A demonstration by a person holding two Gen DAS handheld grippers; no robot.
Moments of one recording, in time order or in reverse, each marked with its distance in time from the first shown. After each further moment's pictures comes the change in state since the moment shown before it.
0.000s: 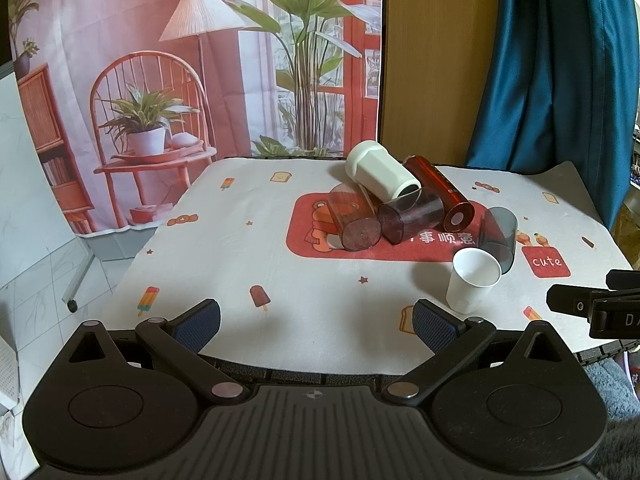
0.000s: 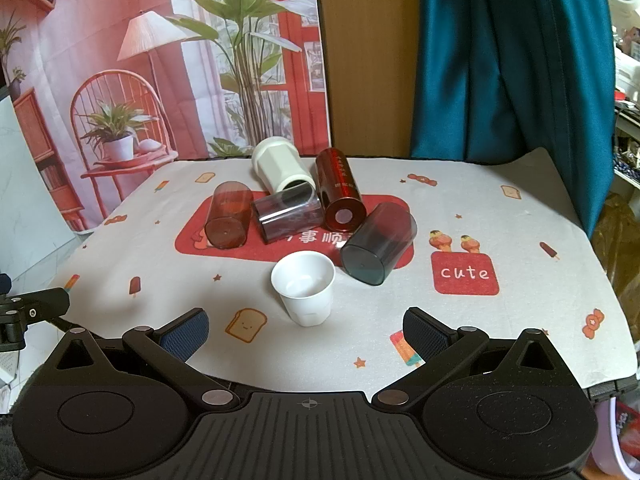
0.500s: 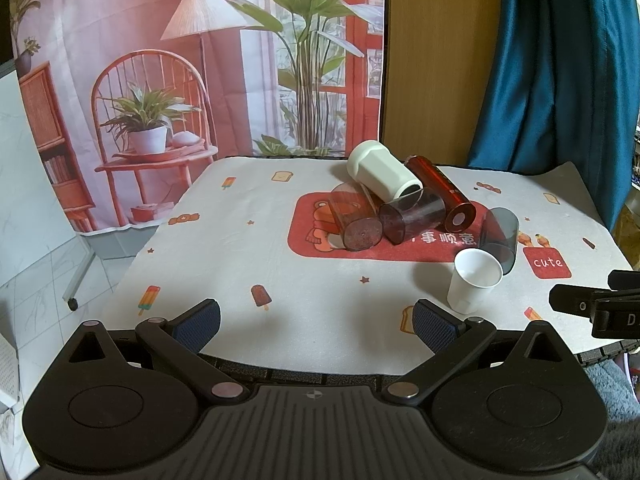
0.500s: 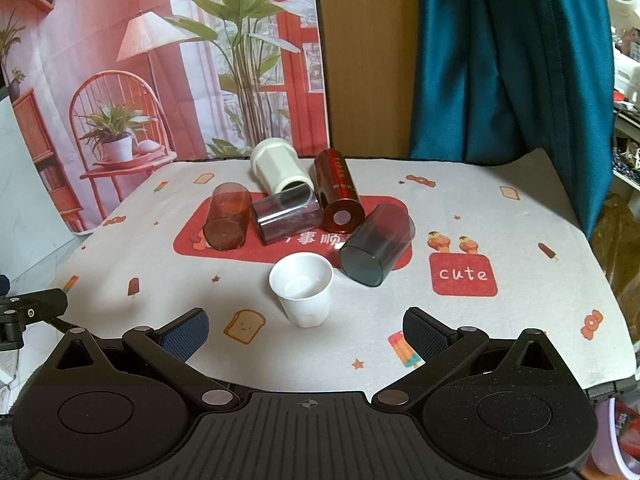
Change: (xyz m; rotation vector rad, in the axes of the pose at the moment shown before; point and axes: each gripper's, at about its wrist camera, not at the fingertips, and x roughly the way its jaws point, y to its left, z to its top) left arm 0.001 0.000 -0.001 -0.005 0.003 0.002; right arm 0.000 -0.001 0.000 0.001 0.000 -0.001
